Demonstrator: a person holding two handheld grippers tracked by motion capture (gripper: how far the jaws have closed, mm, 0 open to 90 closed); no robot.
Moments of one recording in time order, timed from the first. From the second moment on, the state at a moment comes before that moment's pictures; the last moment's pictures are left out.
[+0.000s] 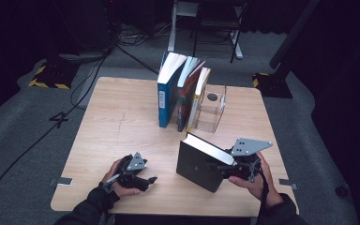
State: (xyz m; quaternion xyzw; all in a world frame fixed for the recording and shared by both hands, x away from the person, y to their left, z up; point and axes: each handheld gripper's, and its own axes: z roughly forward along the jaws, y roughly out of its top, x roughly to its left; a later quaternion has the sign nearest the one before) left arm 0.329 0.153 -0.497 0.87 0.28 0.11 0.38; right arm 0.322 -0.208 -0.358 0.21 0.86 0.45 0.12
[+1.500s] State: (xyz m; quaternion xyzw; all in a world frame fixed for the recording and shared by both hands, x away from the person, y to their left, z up) left arm 0.317 0.167 -0.505 0.86 0.34 0.13 0.35; right arm 0.425 -0.236 -0.337 0.40 0.74 0.47 0.28
